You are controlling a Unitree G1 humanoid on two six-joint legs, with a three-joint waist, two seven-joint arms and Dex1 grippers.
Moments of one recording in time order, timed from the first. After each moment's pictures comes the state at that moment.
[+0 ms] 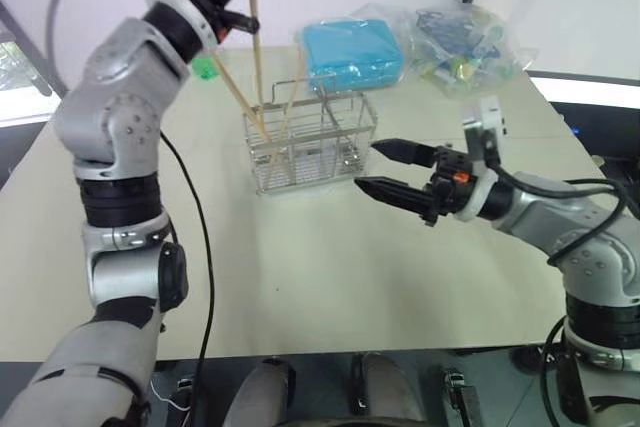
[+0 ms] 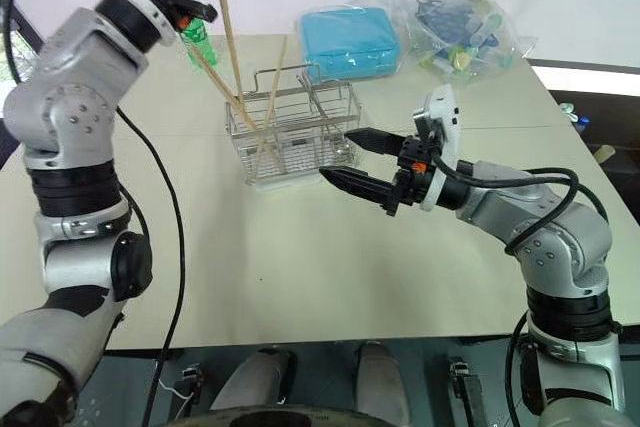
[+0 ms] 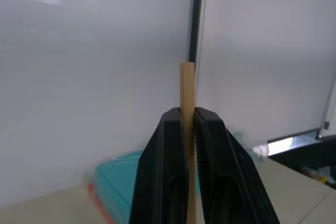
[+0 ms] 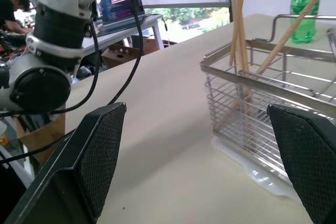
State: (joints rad) left arm -1.02 0.38 0.19 0.01 -0.53 0.61 -0.34; right arm -0.45 -0.66 -0.15 -0.45 0.99 0.87 0.67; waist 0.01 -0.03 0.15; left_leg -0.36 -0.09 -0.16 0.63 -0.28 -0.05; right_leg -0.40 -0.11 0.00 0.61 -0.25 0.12
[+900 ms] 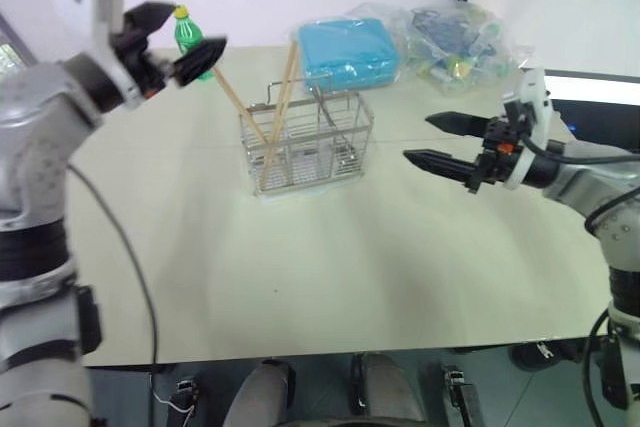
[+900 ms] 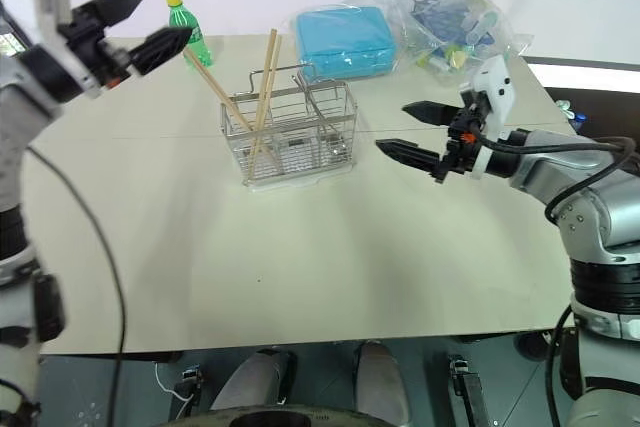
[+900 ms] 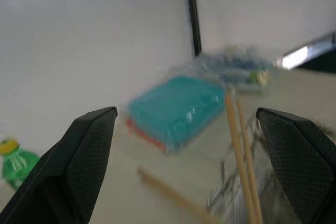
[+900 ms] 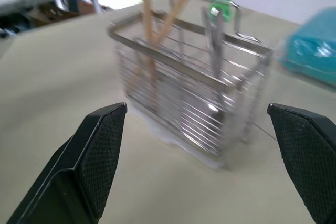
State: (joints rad) left arm -0.67 0.90 0.26 -0.17 -0.59 0.73 -0.70; right arm -0.55 -0.86 -0.12 -0.13 0.70 0.69 0.89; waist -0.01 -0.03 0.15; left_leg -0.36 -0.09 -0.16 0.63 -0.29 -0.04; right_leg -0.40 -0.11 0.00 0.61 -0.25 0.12
